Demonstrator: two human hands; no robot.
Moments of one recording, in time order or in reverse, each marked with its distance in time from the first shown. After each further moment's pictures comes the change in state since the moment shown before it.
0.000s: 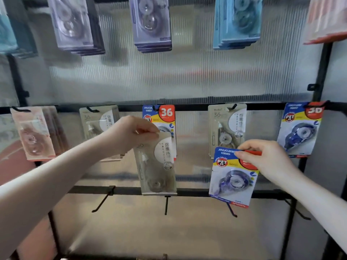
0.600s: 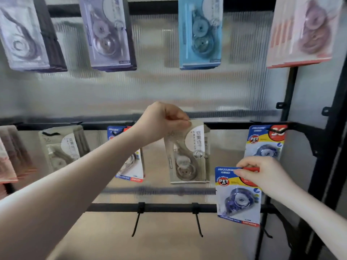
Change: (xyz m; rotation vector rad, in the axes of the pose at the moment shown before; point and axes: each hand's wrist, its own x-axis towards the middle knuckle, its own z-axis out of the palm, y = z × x) left_hand 0.112 0.112 0.050 -0.291 0.088 0.079; right_hand 0.026 0.036 -0.084 -0.112 -0.102 0.082
